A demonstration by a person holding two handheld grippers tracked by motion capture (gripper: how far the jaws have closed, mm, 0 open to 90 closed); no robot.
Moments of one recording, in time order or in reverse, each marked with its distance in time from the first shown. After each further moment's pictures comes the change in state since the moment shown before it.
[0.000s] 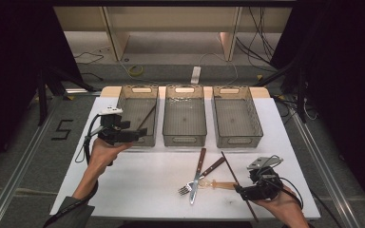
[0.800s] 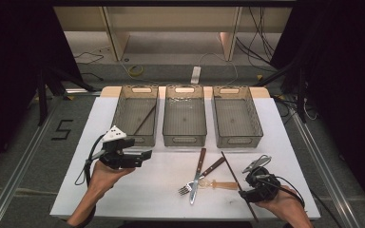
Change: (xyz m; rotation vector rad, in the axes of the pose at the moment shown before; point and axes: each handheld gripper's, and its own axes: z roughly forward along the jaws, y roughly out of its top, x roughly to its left) left arm -0.036 -0.049 -0.017 -0.005 -0.045 0.111; right arm -0.002 -0.001 0.014 0.237 0.006 -0.066
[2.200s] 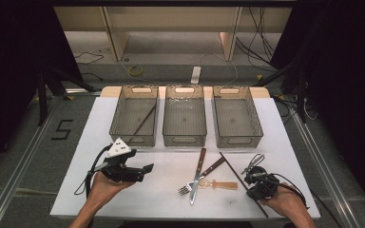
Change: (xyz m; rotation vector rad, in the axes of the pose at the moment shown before) left arm -0.017 -0.023 -0.002 0.049 0.009 0.095; right arm -0.009 0.003 0.014 0.191 -0.013 -0.011
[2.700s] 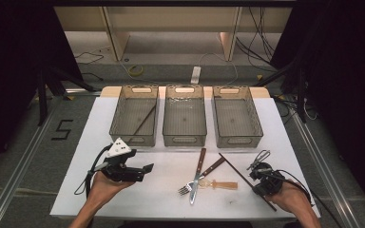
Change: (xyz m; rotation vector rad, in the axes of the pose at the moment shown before) left arm 0.001 -0.001 0.001 0.004 0.002 -0.004; right arm -0.019 -0.003 -0.001 0.013 -0.014 0.038
